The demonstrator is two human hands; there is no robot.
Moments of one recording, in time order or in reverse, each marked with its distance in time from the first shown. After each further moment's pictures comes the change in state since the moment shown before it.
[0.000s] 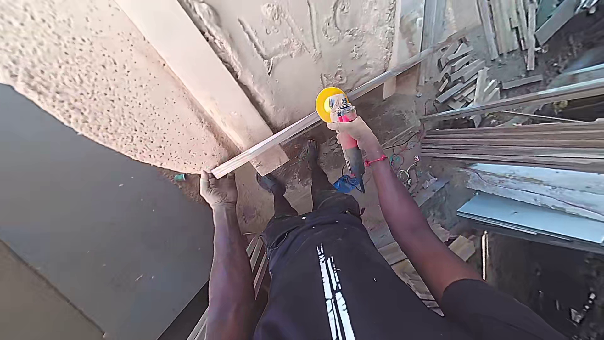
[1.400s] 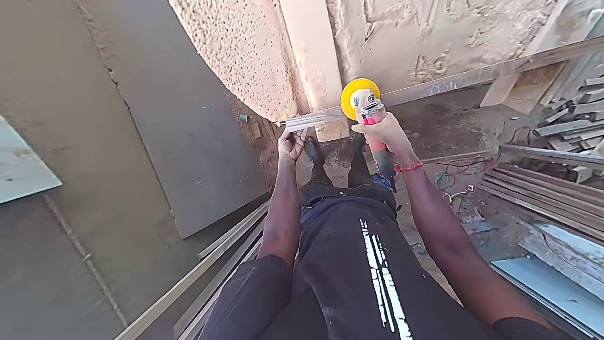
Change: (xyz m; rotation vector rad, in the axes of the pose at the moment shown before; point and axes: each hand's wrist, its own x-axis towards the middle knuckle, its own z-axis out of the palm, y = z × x) left_hand -0.008 -0.028 -0.012 -0.337 -0.009 -0.203; right_hand -0.046 0.013 0.108 -0.350 -0.217 -0.150
